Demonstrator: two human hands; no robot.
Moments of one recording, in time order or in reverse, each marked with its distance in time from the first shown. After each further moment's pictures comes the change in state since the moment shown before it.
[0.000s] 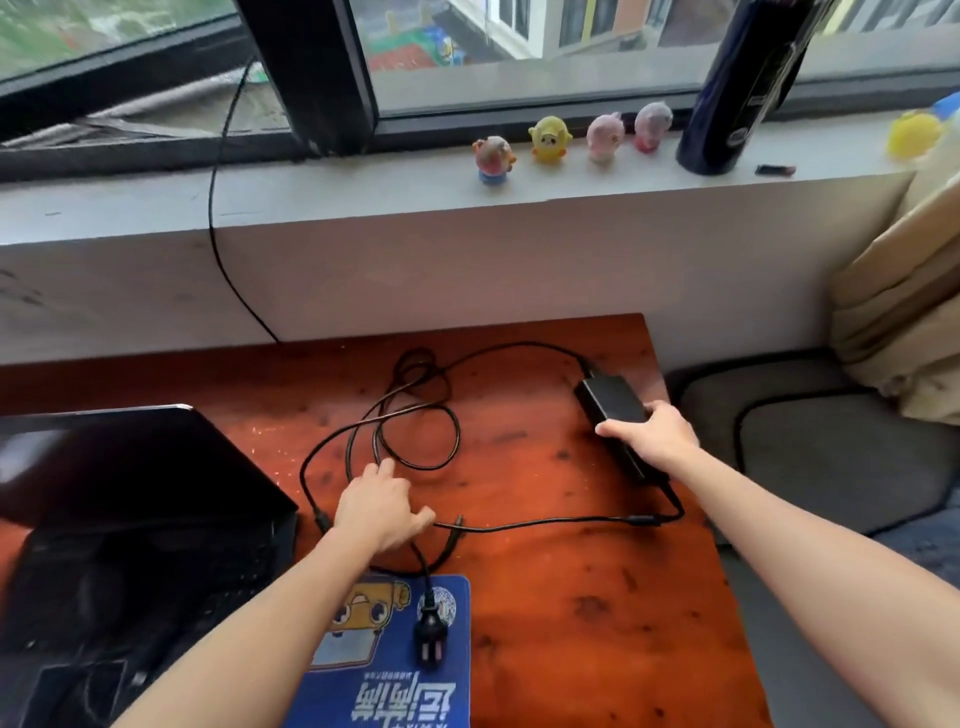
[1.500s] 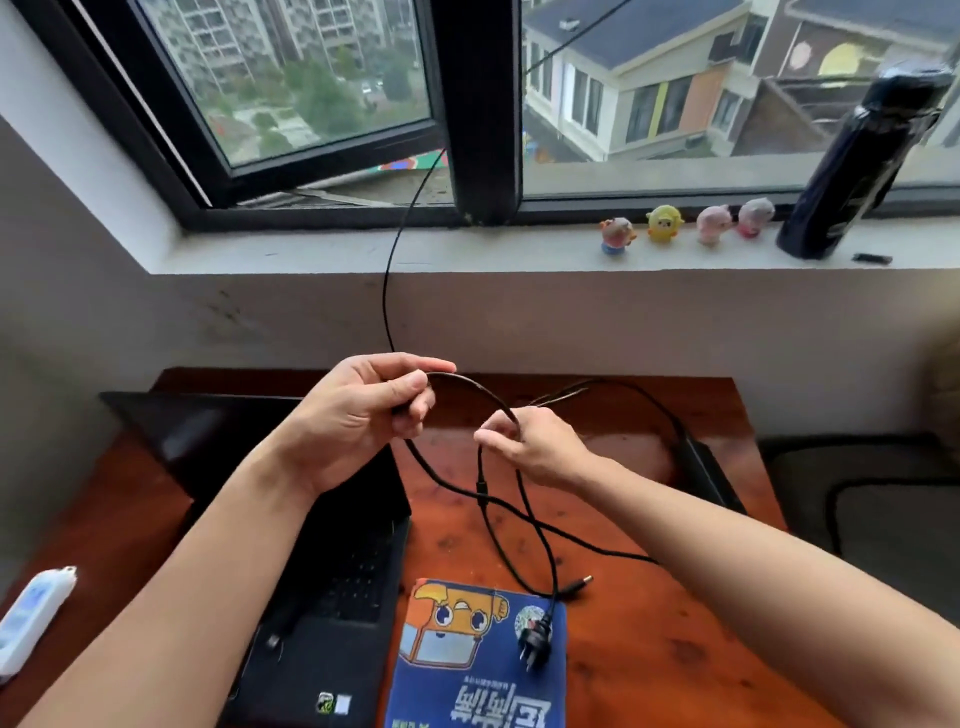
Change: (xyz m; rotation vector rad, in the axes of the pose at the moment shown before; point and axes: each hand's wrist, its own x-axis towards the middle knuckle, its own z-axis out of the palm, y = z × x) left_hand -0.151 -0.111 -0.182 -1.782 0.138 0.445; right_hand -0.151 -0.188 0.121 -0.178 -0.279 -0.869
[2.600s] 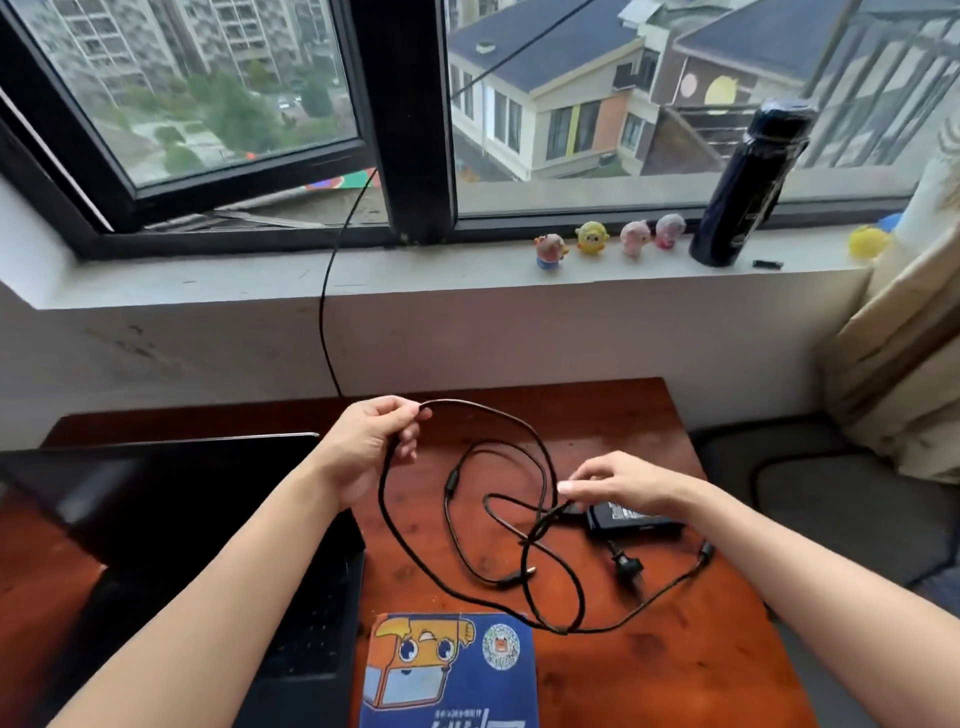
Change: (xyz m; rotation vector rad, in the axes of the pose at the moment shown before) left_hand 0.064 -0.066 -0.009 0.047 0.132 -0.126; right_hand -0.082 0.084 -0.079 0.170 -0.250 0.302
